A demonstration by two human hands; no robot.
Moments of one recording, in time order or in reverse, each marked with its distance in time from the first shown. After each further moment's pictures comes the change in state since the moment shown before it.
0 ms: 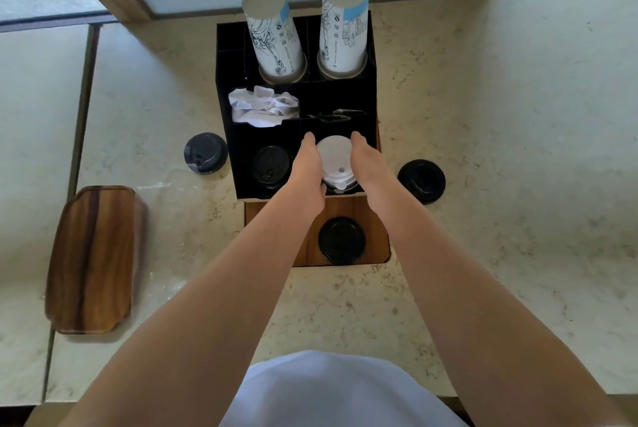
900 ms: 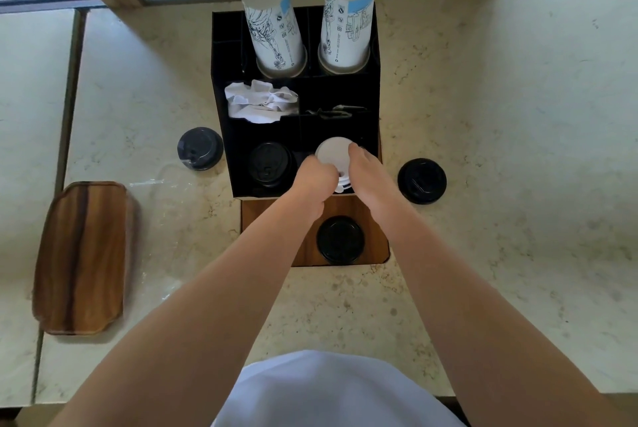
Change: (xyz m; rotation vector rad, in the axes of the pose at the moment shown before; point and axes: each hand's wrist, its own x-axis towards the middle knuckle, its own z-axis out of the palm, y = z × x) left_hand 0.011 -0.012 -0.005 0.668 0.011 0.238; right_hand 0.002 0.022 0.001 -0.109 -0.026 -0.165
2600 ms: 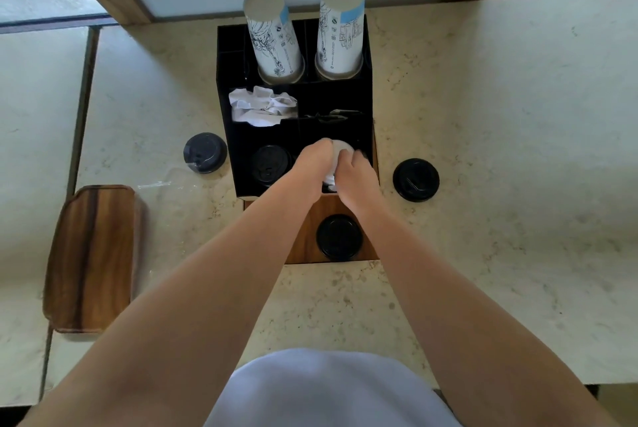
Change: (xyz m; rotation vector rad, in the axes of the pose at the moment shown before) left_hand 0.004 0.026 -0.004 -0.164 -0.023 -0.021; right_hand -0.016 0.000 0.015 -0.134 0.132 -0.103
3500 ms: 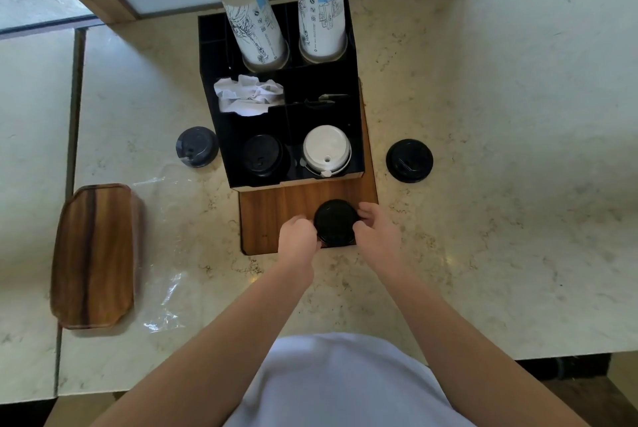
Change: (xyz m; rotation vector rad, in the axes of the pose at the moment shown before) left_hand -0.049 -0.129 -0.003 -0.398 0.157 -0.386; right_hand -0.072 0.116 -0.004 0.162 -0.006 0.161
